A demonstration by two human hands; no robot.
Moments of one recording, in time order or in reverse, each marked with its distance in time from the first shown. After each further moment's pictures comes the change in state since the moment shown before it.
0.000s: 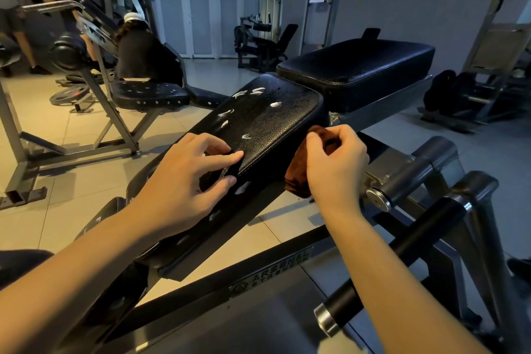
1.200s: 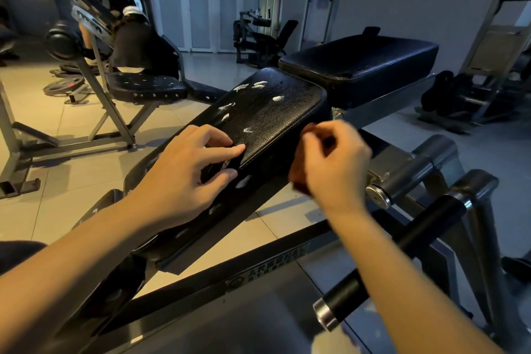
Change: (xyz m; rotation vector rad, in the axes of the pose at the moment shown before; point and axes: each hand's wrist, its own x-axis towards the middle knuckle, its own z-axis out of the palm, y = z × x) left_hand 0.001 0.001 0.000 0.015 0.010 0.019; right_hand 0.002 0.018 -0.002 -0.192 -0.040 -0.324
